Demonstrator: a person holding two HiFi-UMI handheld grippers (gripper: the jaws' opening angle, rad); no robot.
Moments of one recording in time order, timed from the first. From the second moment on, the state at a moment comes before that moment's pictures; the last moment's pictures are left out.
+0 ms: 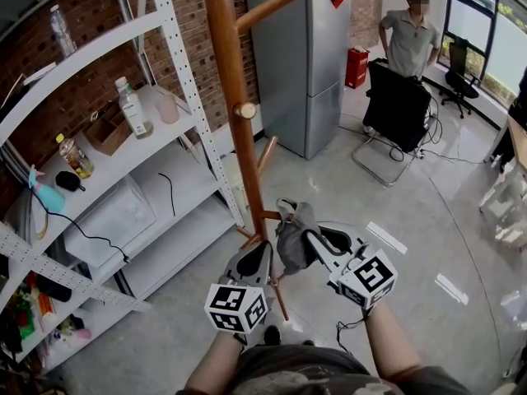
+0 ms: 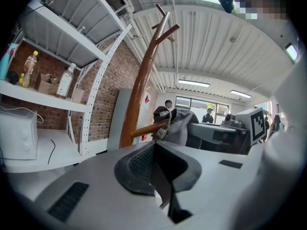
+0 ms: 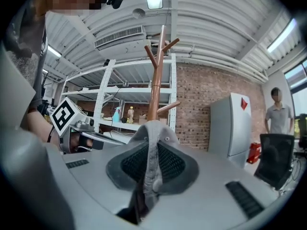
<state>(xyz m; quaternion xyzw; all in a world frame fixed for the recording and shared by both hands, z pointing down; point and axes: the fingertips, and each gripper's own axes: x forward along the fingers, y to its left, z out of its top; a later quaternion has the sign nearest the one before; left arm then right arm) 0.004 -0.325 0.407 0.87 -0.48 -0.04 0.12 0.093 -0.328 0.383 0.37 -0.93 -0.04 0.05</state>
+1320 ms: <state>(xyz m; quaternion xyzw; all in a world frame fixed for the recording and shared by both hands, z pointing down) 0.058 -0.259 0.429 0.88 -0.46 -0.01 0.13 0.160 -0.256 0.431 0.40 -0.91 0.02 0.04</state>
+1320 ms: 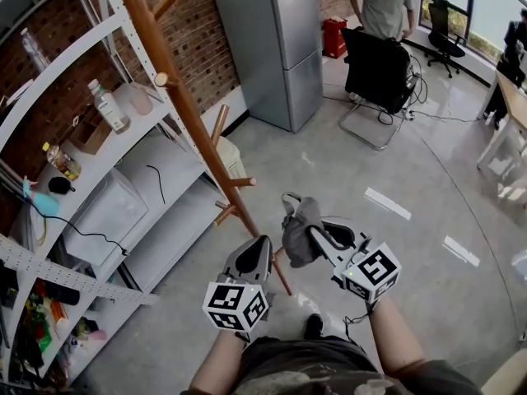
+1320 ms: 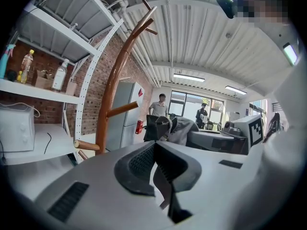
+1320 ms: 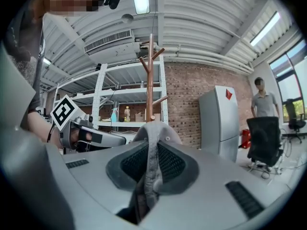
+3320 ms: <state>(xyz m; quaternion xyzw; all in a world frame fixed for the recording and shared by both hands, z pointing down) -0.045 -0.124 0.441 0.93 -0.33 0.01 0.15 0.047 -0.095 0.456 0.52 -0.85 0.04 0.08</state>
